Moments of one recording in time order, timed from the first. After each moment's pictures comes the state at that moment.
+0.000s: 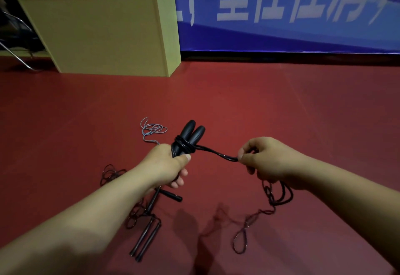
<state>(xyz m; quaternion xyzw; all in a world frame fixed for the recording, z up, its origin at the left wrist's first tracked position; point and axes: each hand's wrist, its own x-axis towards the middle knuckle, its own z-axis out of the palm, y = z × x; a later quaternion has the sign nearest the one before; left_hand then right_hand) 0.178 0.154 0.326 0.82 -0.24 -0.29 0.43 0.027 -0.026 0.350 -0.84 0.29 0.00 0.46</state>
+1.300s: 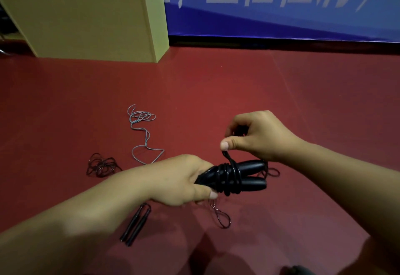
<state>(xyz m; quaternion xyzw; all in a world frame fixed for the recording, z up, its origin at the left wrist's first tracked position) 0.130 0.150 0.340 0.70 -0.56 -0.39 0.20 0.022 -0.044 0.349 -0.94 0.11 -0.15 0.27</state>
